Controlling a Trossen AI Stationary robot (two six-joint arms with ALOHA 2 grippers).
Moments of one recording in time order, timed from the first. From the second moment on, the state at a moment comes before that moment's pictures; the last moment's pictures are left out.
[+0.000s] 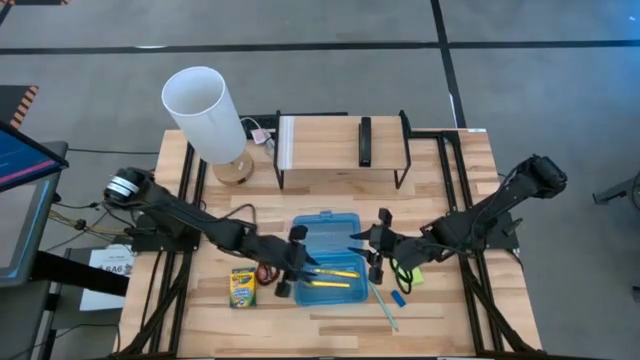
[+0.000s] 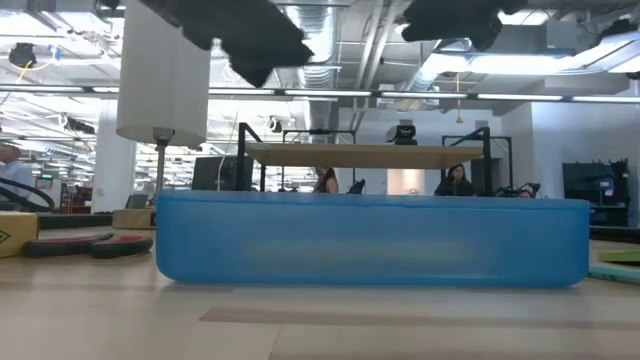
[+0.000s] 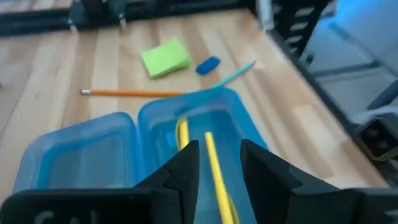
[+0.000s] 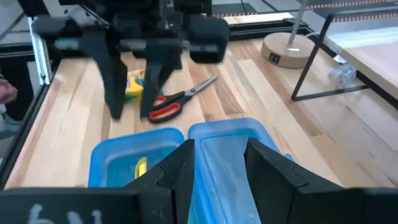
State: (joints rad) left arm -0.34 1.52 0.86 0.17 -0.08 -0.06; right arm 0.49 1.34 0.88 -0.05 0.63 0.37
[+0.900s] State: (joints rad) left arm -0.34 1.06 0.39 0.51 -0.09 -0.05; right arm 0.44 1.34 0.88 -0.29 0.63 0.68
